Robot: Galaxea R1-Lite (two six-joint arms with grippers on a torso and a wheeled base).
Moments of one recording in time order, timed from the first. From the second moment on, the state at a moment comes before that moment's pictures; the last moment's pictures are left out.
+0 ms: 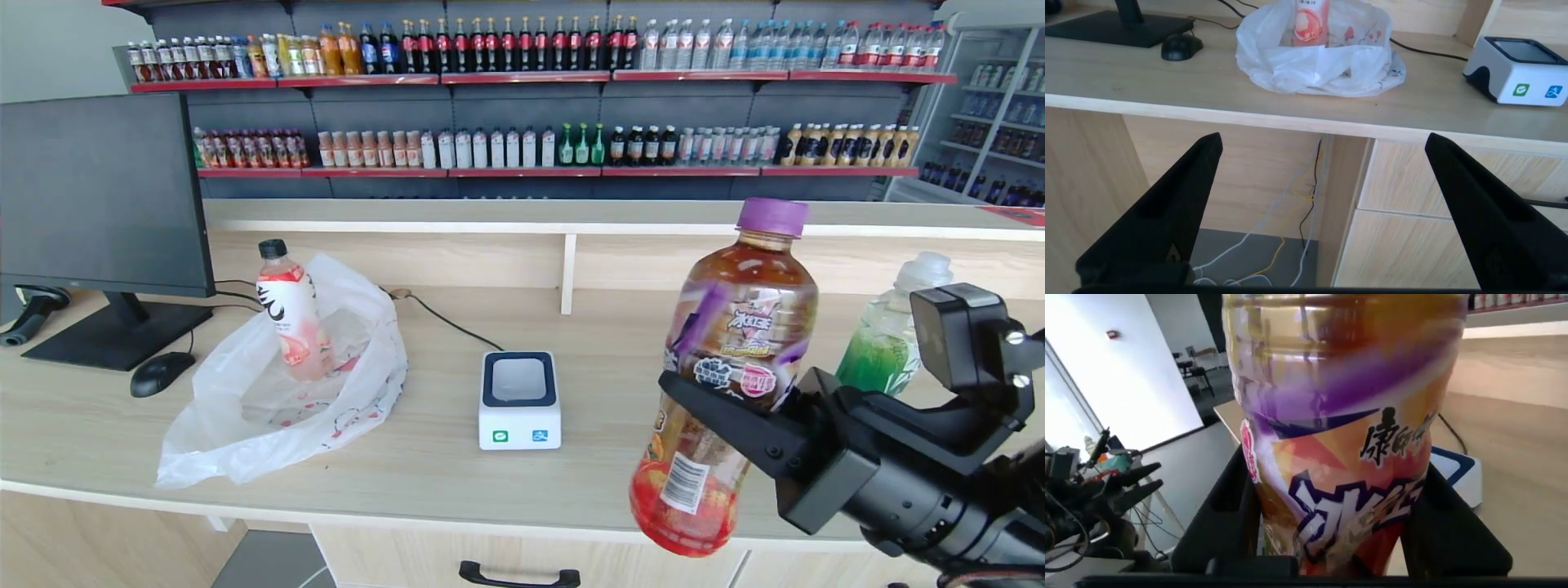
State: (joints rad) left arm 0.00 0.00 0.00 0.00 0.00 0.01; right arm 0.67 1.57 -0.26 -1.57 0.27 0.30
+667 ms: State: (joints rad) left arm 0.00 0.00 0.00 0.00 0.00 0.01; right arm 0.56 1.68 -0.30 -1.57 -0.04 -0.04
